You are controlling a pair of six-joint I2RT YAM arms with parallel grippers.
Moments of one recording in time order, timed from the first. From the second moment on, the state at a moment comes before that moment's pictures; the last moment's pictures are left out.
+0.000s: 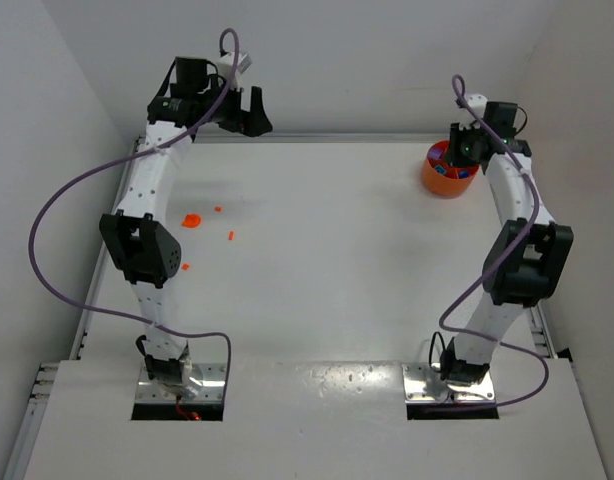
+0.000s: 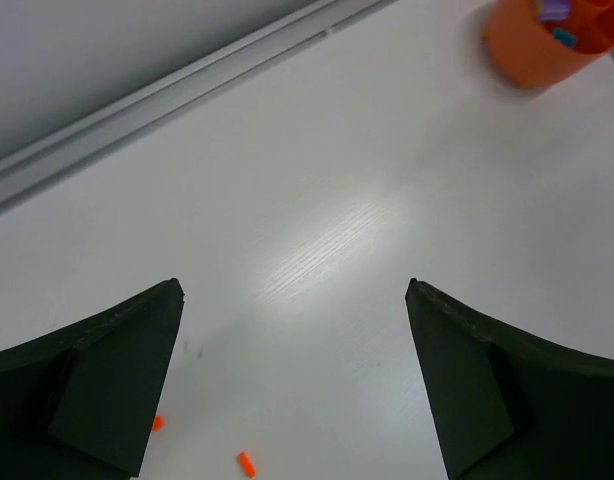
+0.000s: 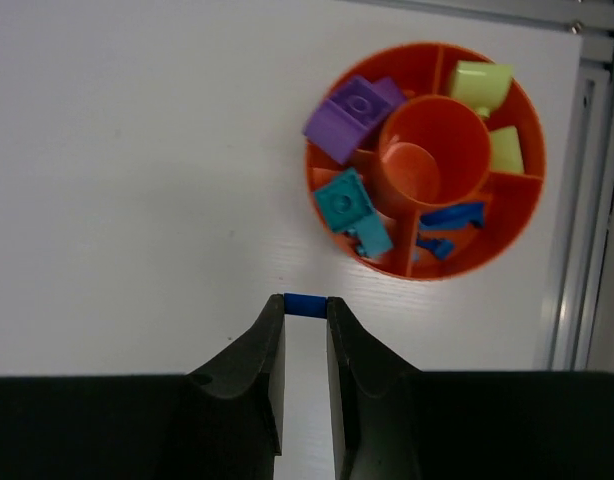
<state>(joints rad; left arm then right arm) -0.15 2.00 2.22 -0.71 0.55 0.05 -0.15 1.82 1.59 -0.46 -0.26 -0.20</state>
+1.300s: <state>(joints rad) -0.14 2.05 2.15 -0.82 0.30 0.10 -0.29 2.16 1.88 -0.56 -0.16 -0.15</state>
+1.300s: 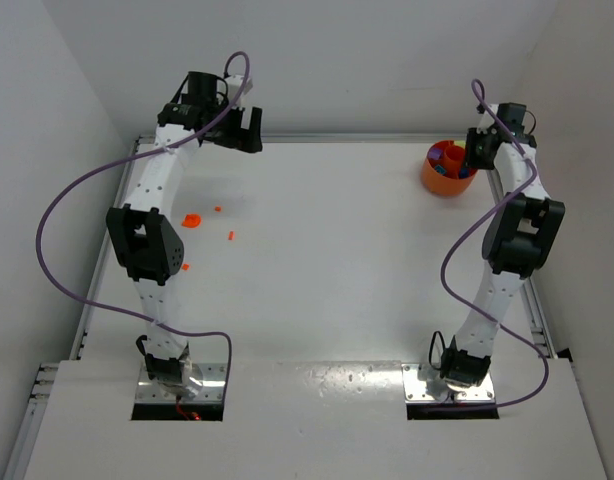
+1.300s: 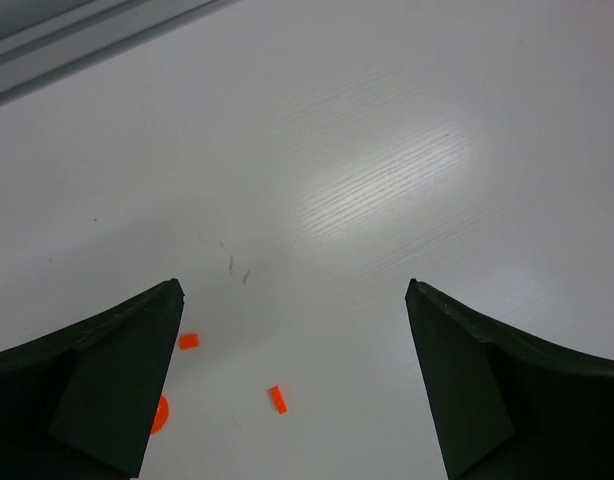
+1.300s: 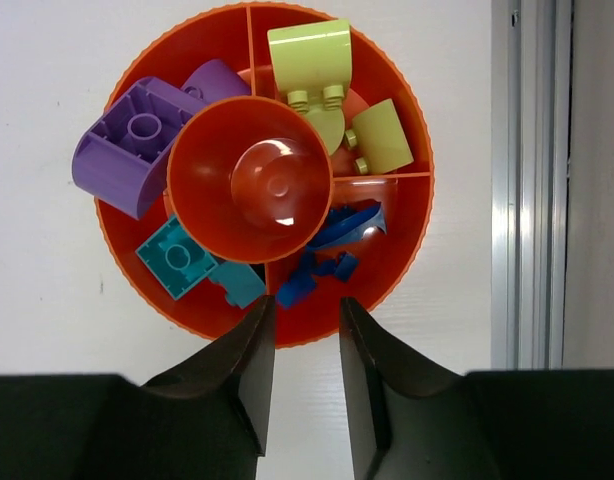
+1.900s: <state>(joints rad) -0.14 2.04 2.01 -0.80 0.28 0.07 -0.27 2.12 1.85 -0.55 -0.22 -0.17</state>
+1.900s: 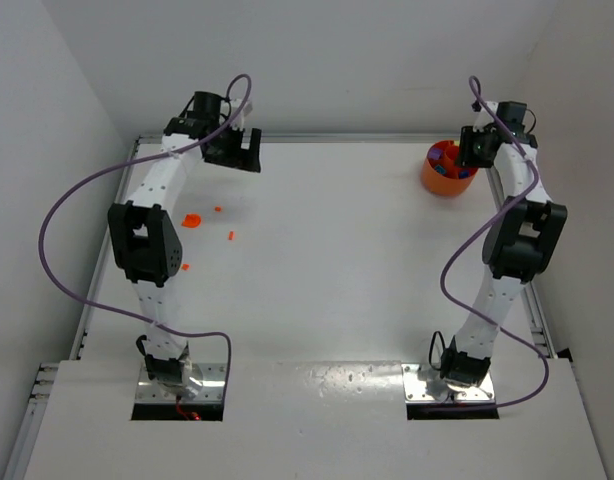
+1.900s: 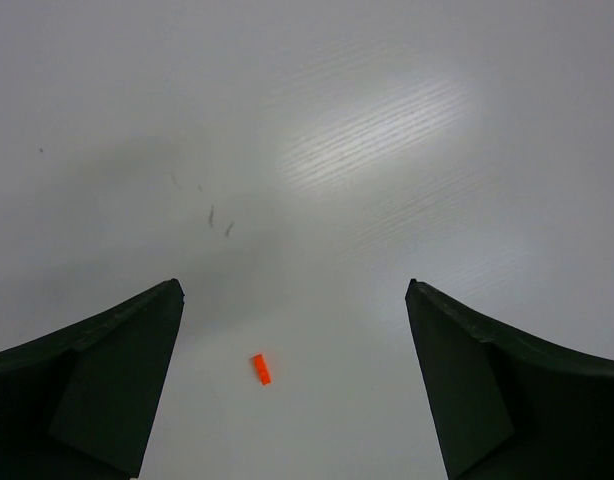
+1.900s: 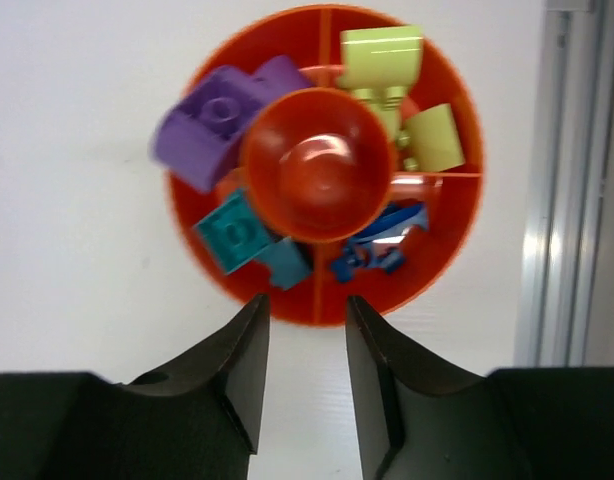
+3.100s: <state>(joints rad) 0.12 2.13 1.72 -0.88 0.05 0.21 -0.07 1.78 1.52 -0.51 -0.45 -0.34</state>
